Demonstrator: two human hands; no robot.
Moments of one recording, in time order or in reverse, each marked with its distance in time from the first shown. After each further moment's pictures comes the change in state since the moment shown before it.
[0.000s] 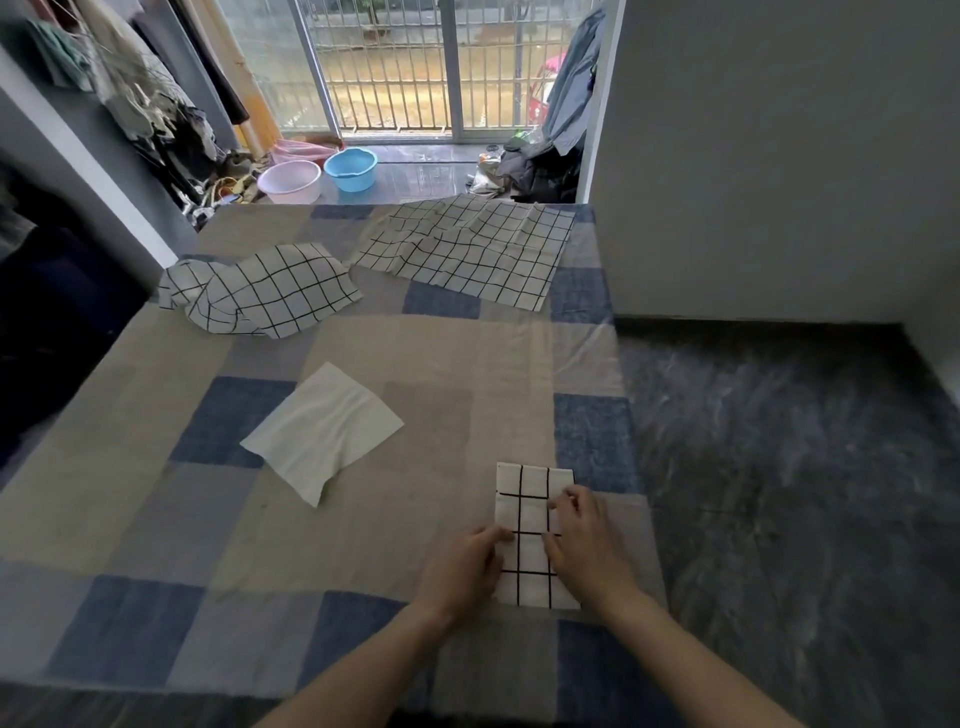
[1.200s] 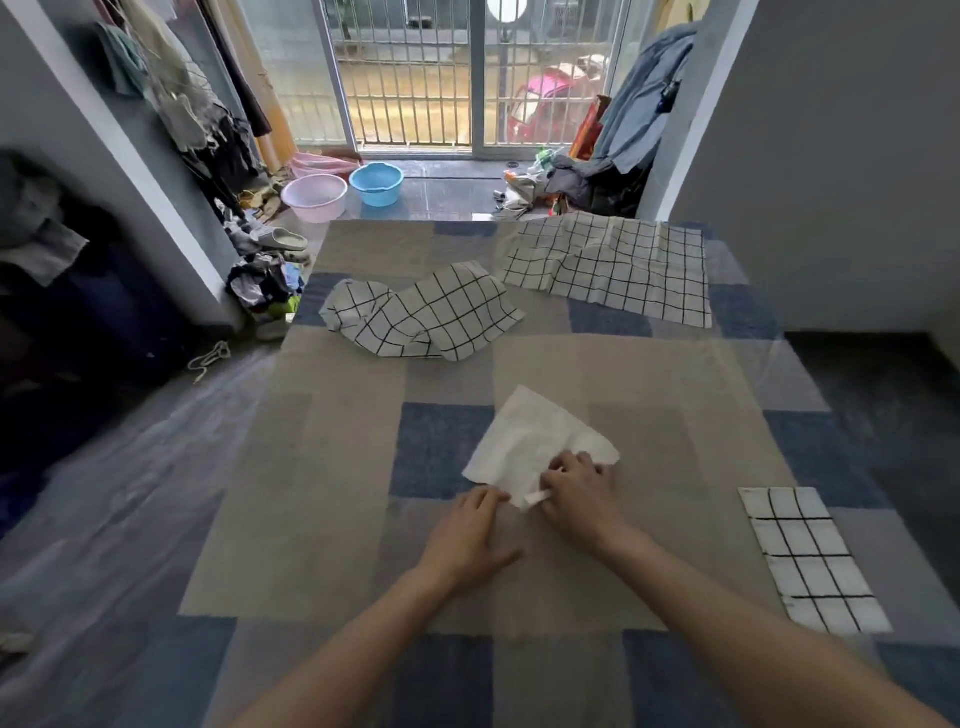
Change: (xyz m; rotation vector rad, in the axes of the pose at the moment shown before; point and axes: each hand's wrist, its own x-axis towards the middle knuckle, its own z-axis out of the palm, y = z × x) left_hand -0.027 -0.311 -0.217 0.045 -0.108 0.095; right_hand 0.136 -0.334 0.125 -0.292 -0.090 -0.018
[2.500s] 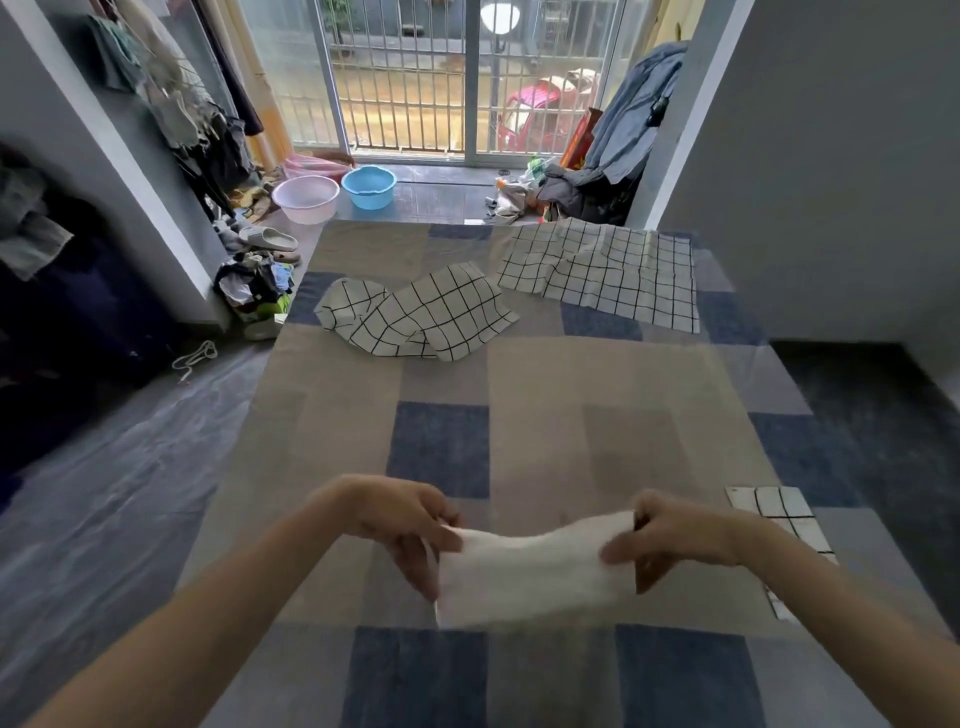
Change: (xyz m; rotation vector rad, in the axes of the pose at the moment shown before) left_hand -0.022 -0.002 -0.134 -0.695 -0.956 -0.250; right_hand -0.068 0.050 -0.098 0.888 -0.764 0.187
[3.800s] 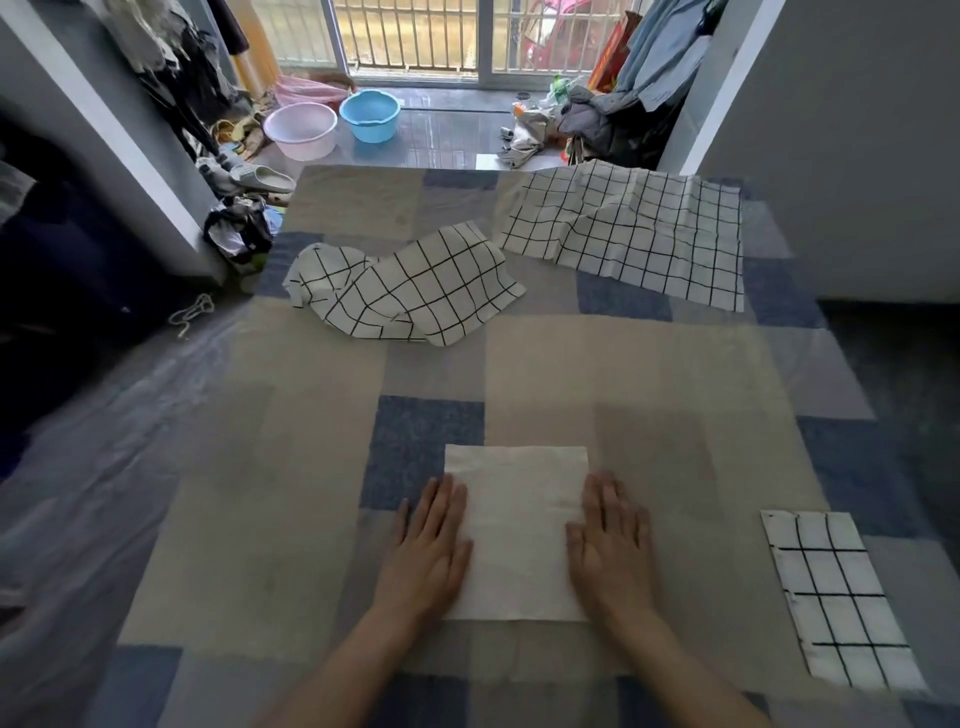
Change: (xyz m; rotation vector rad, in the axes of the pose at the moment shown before) left_hand 0.162 -0.102 0.011 0.847 1.183 0.155; right_hand 0.157 0.087 0.043 -0.689 0.962 -0.008
